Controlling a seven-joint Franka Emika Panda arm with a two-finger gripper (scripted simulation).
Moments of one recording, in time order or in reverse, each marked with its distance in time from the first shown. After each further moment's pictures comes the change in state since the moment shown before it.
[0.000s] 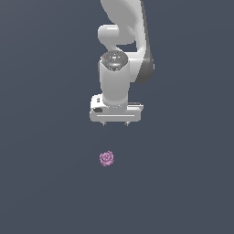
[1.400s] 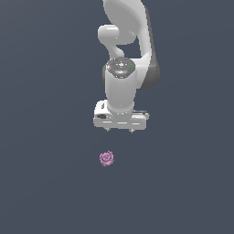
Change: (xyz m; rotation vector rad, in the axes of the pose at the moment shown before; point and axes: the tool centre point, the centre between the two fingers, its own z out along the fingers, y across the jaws) arm 0.032 -0.018 0.005 0.007 0.023 0.083
